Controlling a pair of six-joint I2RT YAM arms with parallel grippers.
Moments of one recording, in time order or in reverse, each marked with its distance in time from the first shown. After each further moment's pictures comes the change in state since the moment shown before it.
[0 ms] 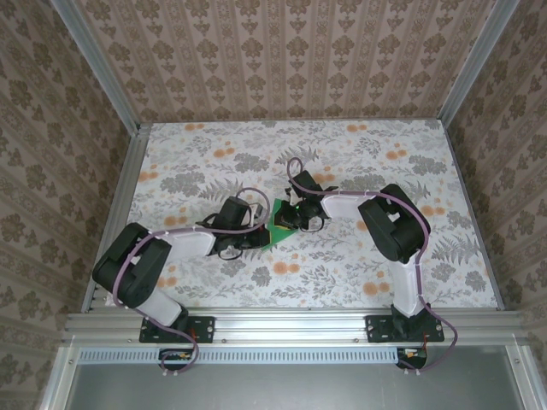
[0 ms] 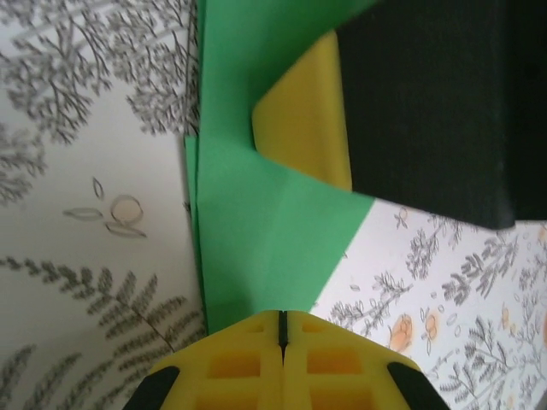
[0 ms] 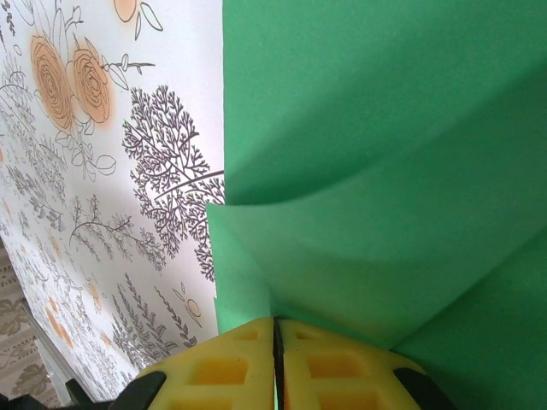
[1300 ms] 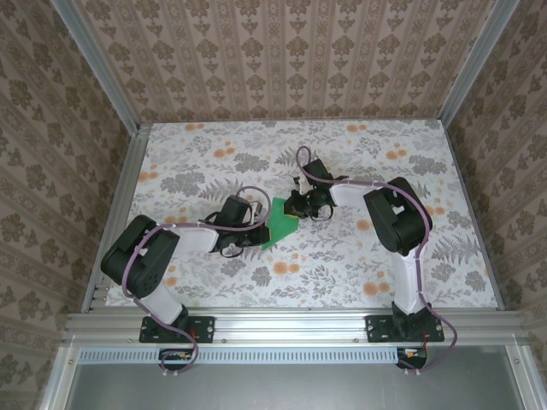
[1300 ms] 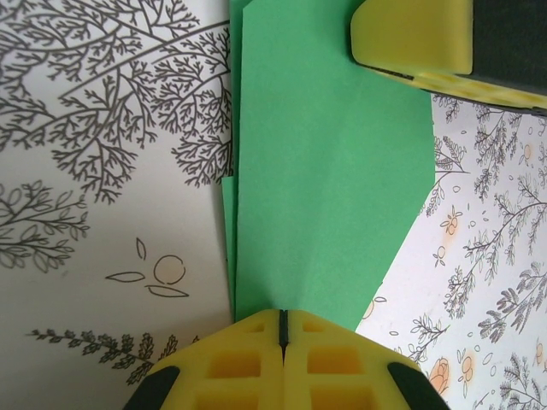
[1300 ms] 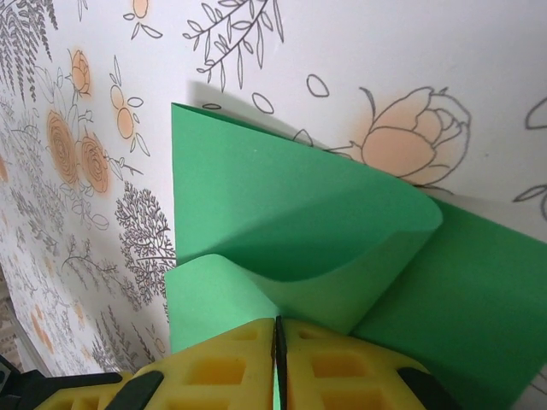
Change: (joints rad) left arm 0.016 0.070 0.013 0.037 -0.013 0.019; right arm -0.122 0.045 0.080 -0.059 -0.051 -0.192
